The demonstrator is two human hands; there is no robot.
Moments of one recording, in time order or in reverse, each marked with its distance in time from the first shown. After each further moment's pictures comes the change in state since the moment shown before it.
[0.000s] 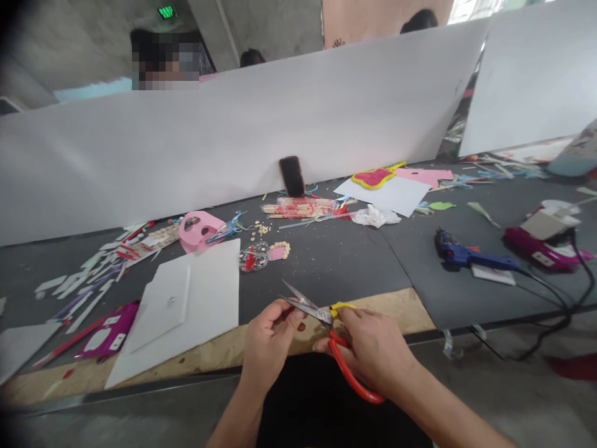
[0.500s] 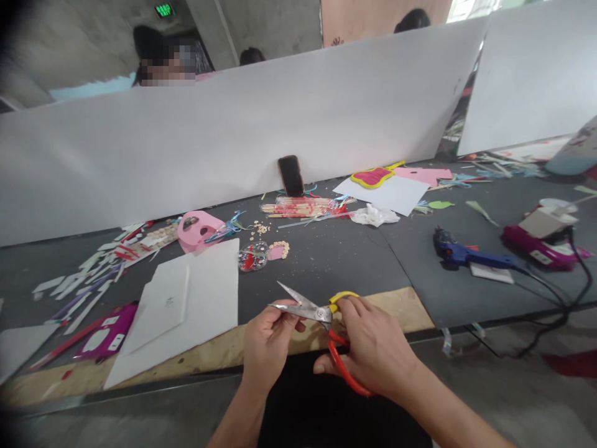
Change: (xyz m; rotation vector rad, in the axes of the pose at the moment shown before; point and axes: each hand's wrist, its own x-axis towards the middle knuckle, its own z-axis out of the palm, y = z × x) left_hand -0.002 -0.002 0.003 0.039 0.078 0.055; right_hand -0.001 -0.001 -0.005 0.041 0.022 -0.024
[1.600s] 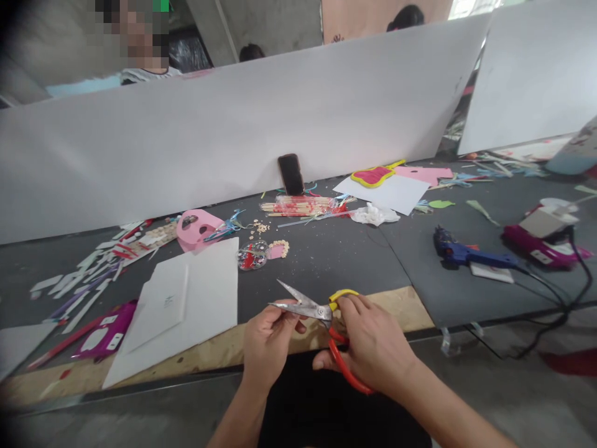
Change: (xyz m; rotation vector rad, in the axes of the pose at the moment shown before) left_hand 0.000 0.003 0.002 -0.076 0.017 -0.016; right_hand 0.004 0.001 0.000 -0.011 0.066 -0.056
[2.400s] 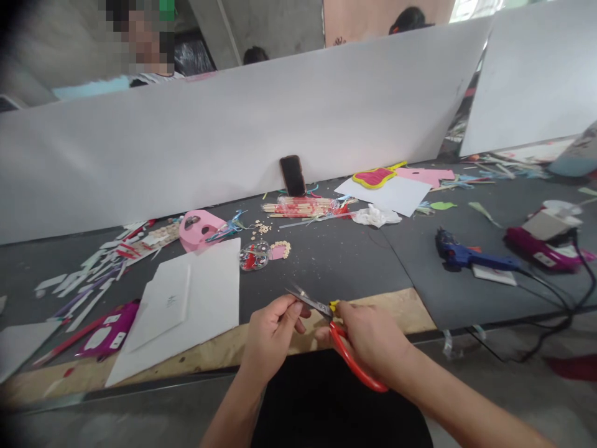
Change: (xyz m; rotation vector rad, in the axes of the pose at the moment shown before) left_hand 0.010 0.009 -0.009 0.224 -0.185 0.082; right_hand 0.011 0.002 -0.003 -0.003 -0.208 0.108
